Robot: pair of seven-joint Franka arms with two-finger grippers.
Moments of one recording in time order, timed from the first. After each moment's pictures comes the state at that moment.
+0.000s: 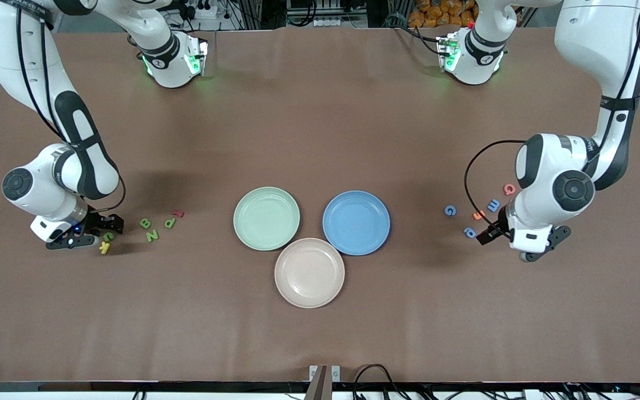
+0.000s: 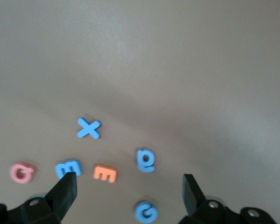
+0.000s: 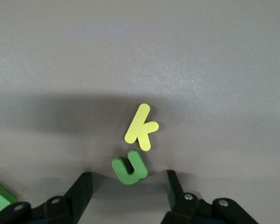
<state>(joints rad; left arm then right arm) -0.16 0.43 0.03 -1.86 0.03 2.23 -0.76 0.05 0.57 -0.26 -2.06 0.27 2.65 -0.52</state>
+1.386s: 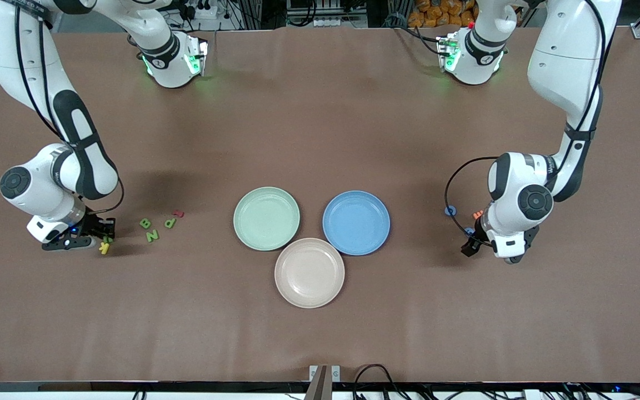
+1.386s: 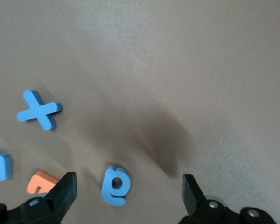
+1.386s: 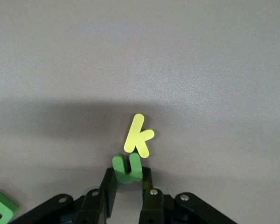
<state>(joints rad) -0.21 0.59 0.05 -1.90 -0.02 2.48 -1.06 0.05 0.56 -0.26 -2.05 0.27 2.67 -0.52</state>
